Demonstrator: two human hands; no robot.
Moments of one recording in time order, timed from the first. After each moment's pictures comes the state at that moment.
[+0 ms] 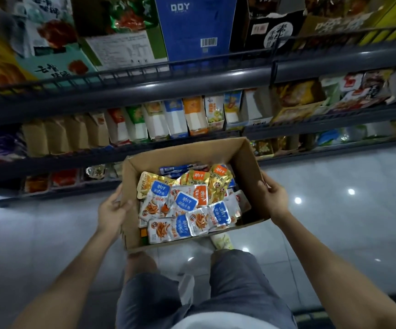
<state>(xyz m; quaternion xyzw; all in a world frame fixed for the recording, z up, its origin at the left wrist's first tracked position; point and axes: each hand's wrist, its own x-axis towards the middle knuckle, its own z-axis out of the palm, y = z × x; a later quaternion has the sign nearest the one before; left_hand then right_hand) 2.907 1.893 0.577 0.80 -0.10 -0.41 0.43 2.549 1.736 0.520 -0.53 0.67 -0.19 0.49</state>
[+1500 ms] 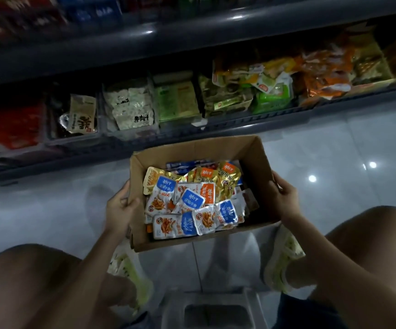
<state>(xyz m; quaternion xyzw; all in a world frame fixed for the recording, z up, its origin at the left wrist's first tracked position) 3.125 2.006 0.104 0.79 -0.25 -0.41 0.37 2.756 1.881 0.067 -0.49 0.71 -0.18 0.46</state>
